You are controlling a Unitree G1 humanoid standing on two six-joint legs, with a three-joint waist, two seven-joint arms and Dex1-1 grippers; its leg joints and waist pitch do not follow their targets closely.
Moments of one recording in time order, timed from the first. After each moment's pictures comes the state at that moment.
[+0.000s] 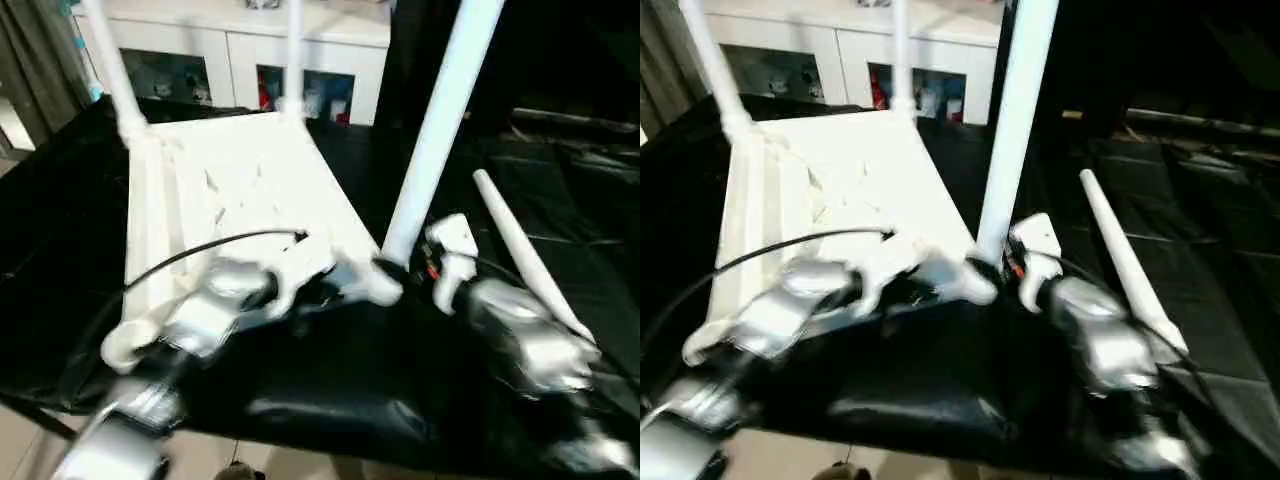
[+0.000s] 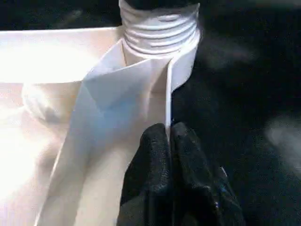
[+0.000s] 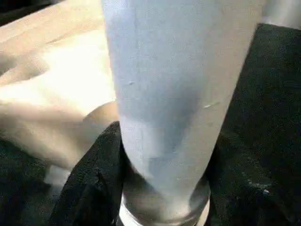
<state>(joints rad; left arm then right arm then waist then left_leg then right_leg) -0.67 0.17 -0.33 0.57 0.08 0.33 -0.78 -0.45 -0.14 -0.01 0.39 0.15 0.31 0.39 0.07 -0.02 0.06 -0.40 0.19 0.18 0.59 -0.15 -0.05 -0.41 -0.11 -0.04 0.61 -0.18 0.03</state>
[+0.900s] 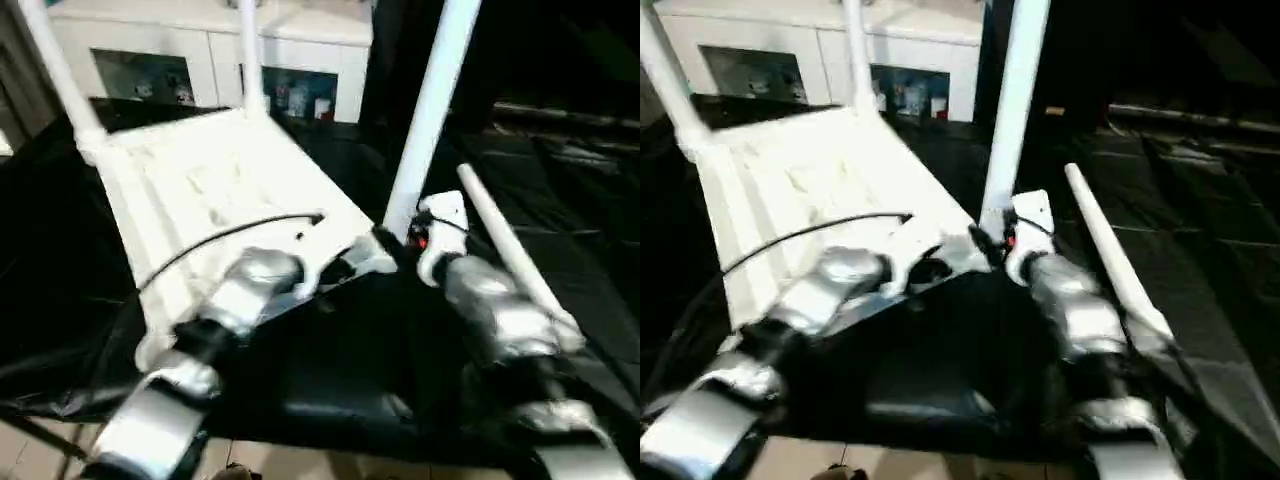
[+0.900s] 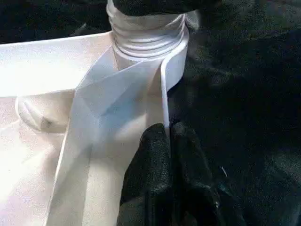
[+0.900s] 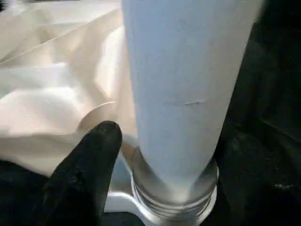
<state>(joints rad) -0.70 0.16 -0.32 0.64 0.09 0.24 -0.79 -0.50 -0.22 0.01 0.39 0.17 0.34 0.51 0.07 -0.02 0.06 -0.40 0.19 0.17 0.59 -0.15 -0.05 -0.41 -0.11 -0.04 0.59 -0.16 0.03</state>
